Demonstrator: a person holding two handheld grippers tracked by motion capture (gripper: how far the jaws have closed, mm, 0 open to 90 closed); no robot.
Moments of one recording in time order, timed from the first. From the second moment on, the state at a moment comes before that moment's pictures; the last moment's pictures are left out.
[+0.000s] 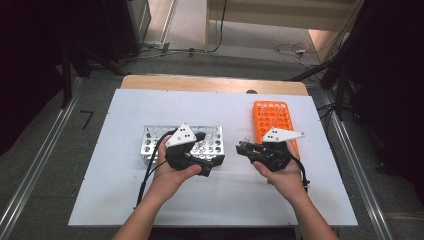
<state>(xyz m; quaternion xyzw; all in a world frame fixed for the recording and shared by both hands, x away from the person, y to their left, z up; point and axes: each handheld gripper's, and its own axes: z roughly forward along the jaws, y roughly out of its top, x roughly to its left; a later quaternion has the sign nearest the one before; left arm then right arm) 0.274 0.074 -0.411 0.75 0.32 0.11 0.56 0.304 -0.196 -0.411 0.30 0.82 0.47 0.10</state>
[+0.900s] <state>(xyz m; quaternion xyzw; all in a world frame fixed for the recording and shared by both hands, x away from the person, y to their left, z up) 0.264 0.054 -0.407 0.77 0.28 0.10 0.57 0.278 -0.152 -0.418 0.23 0.86 0.45 0.07</state>
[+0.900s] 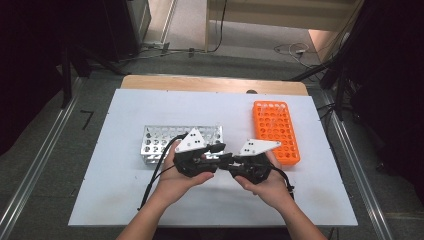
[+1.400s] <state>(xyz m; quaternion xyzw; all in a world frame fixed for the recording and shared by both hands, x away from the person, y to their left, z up) 0.264 0.052 -0.407 0.77 0.28 0.11 0.57 0.279 -0.152 -0.420 0.23 0.86 0.45 0.06</state>
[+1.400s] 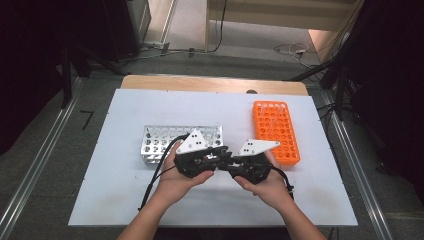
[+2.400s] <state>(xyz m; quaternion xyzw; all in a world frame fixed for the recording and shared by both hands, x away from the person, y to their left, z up) 0.305 0.083 -0.393 0.74 0.34 0.15 0.57 0.296 -0.217 -0.427 0.28 0.80 0.52 0.09</state>
